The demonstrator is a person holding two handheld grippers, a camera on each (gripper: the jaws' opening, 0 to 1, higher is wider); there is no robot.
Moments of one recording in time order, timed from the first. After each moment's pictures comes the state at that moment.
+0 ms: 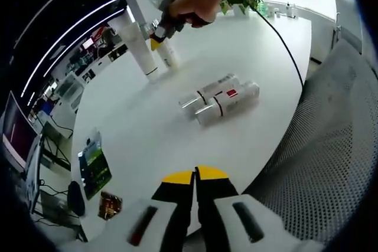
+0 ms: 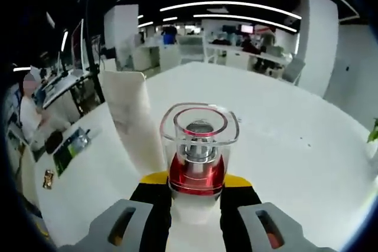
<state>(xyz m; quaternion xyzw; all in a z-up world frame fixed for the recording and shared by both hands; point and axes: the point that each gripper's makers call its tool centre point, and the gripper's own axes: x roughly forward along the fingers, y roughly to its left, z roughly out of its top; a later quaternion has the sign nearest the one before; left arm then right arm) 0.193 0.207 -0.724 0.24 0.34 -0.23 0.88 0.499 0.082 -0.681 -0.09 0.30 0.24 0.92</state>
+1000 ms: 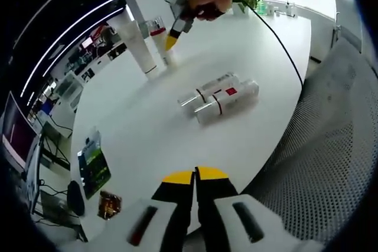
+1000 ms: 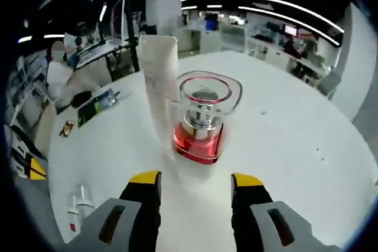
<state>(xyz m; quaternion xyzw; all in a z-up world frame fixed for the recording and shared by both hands) 0.192 0.207 -0.726 0.24 0.35 -0.23 0.88 0.472 0.065 -0.696 -0.21 0.33 0.40 0.83</state>
